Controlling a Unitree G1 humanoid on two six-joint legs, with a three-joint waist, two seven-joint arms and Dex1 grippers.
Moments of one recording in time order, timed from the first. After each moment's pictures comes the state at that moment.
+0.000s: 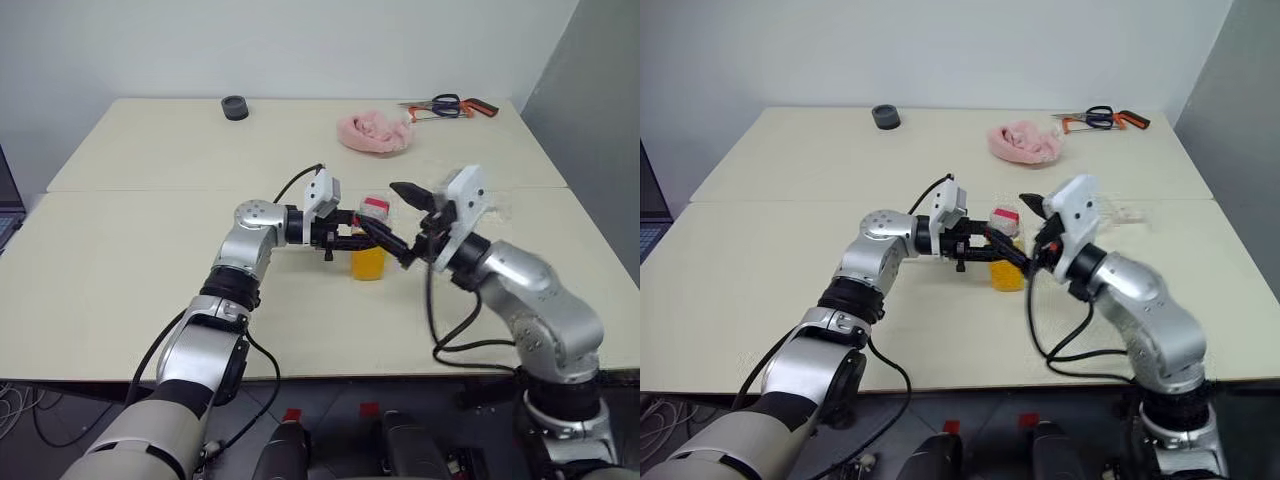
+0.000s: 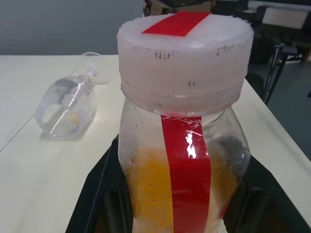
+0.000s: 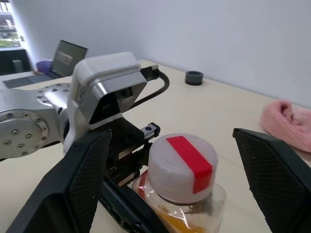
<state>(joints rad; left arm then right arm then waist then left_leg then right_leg) -0.96 0.26 -0.11 0.75 -0.22 -0.01 -1.36 -0.44 -0.28 0.11 -0.59 0.33 0.74 0.33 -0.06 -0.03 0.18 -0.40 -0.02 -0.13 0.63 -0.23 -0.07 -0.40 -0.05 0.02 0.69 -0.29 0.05</state>
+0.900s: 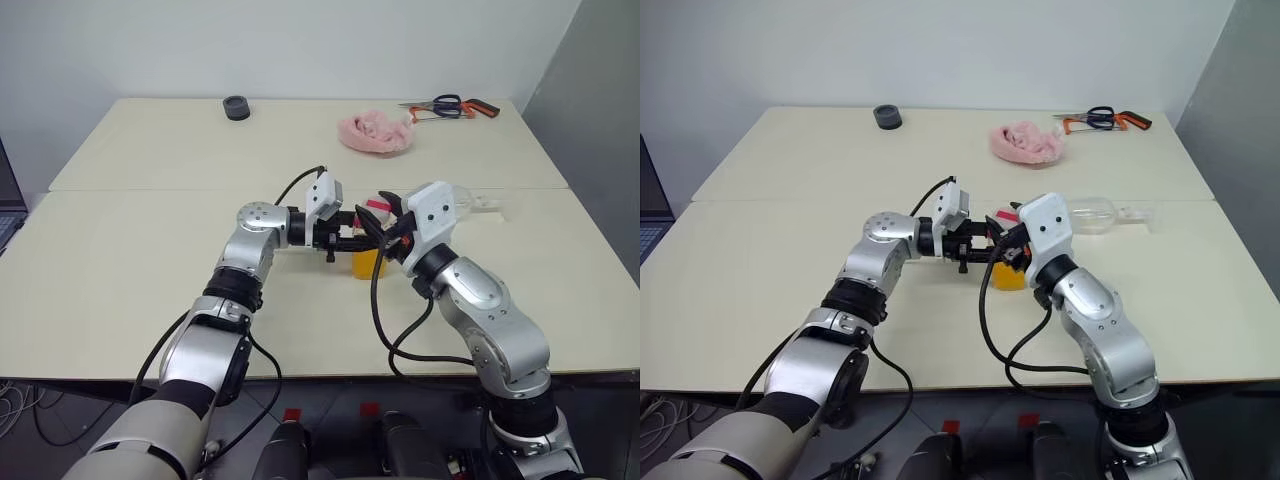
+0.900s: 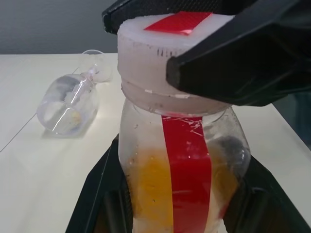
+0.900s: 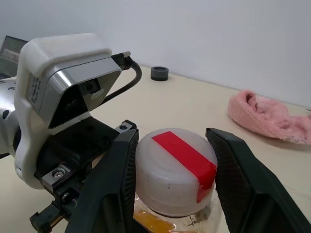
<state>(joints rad) -0.97 0.25 -0.11 0.78 -0.20 -0.03 -1.36 -0.41 -0.21 0.18 -0.49 0.19 0.59 0.27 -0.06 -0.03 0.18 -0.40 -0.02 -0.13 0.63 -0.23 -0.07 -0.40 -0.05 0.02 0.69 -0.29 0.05</state>
